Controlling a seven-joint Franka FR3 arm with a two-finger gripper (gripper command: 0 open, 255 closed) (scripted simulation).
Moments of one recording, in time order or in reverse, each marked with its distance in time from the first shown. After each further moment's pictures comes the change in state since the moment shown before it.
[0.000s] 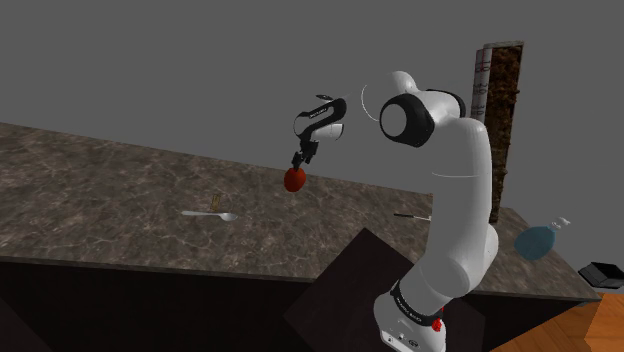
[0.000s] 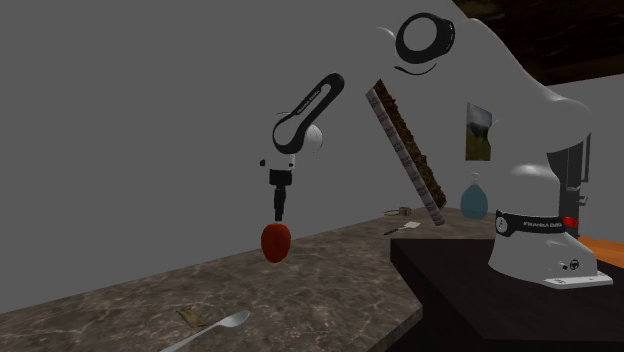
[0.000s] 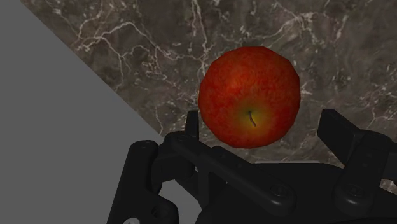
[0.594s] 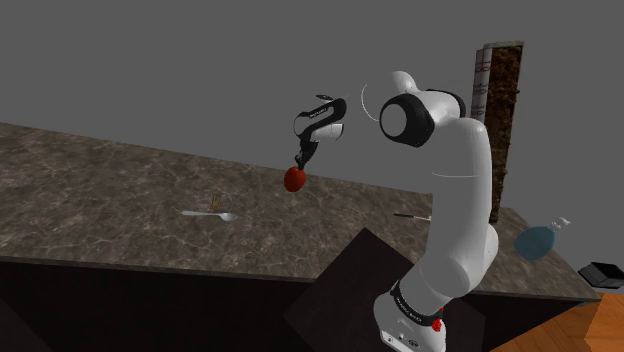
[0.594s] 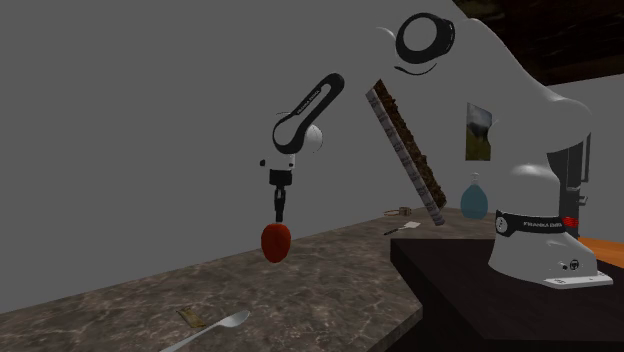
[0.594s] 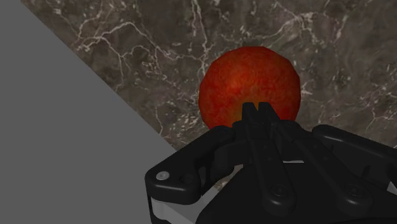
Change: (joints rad) arm 0.000 0.000 0.000 0.000 0.000 0.000 0.000
